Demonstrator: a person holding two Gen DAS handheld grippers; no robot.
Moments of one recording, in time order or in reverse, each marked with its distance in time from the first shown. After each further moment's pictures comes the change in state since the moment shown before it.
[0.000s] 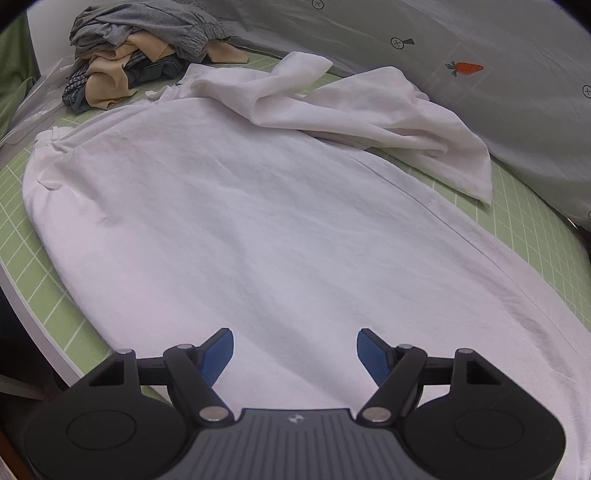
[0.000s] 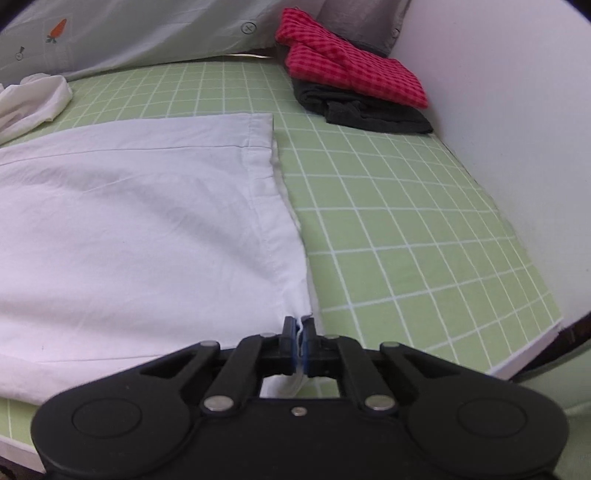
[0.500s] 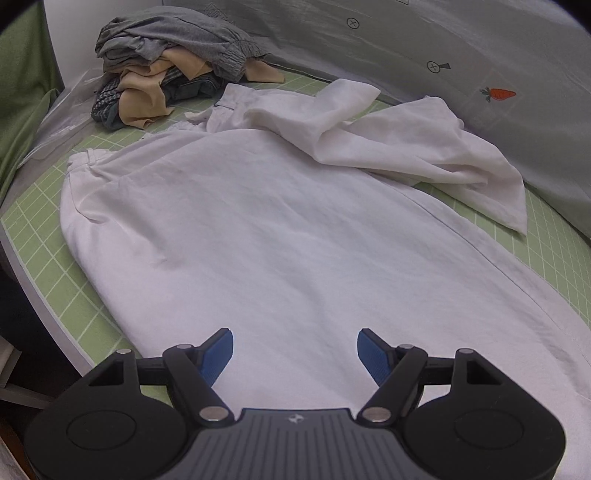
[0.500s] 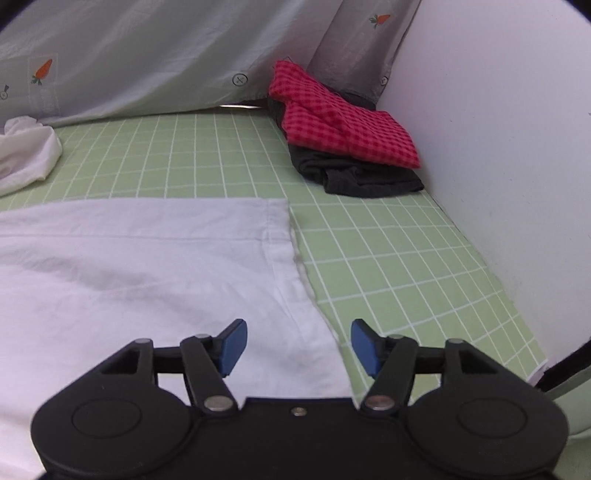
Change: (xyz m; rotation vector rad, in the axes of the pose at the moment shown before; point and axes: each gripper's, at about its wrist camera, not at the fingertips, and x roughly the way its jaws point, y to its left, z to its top) left arm -0.009 0.057 0.041 -0.024 -0.053 0.077; right arm -0.015 0.043 0.076 0.077 -0.138 0.006
